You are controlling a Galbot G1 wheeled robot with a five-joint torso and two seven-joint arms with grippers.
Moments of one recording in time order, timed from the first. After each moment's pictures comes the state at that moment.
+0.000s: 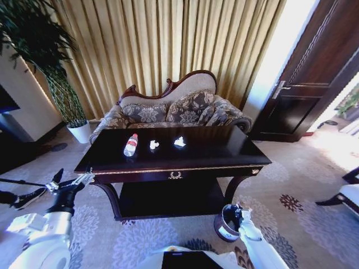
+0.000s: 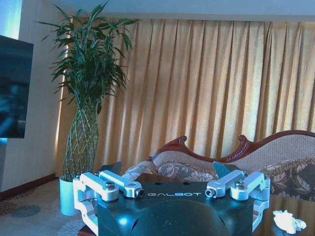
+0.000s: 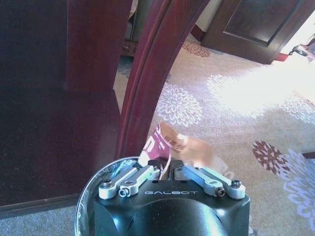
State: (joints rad) left arm 1.88 -1.30 -0.98 -2.50 -0.60 0.13 -0.21; right arm -1.22 1.22 0.54 1.00 0.19 -0.08 0.21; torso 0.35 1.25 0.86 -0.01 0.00
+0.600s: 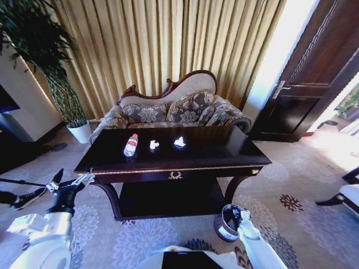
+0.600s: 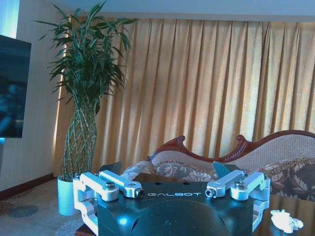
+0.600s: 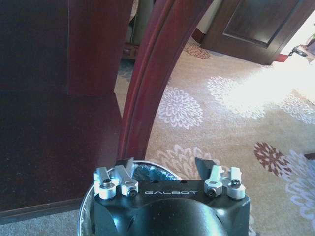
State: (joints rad) left arm 1.87 -1.29 -0.97 -2.50 -0.60 0.13 -0.21; right arm -1.22 1.22 0.55 1.01 0.20 -0.08 0.21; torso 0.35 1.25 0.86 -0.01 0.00
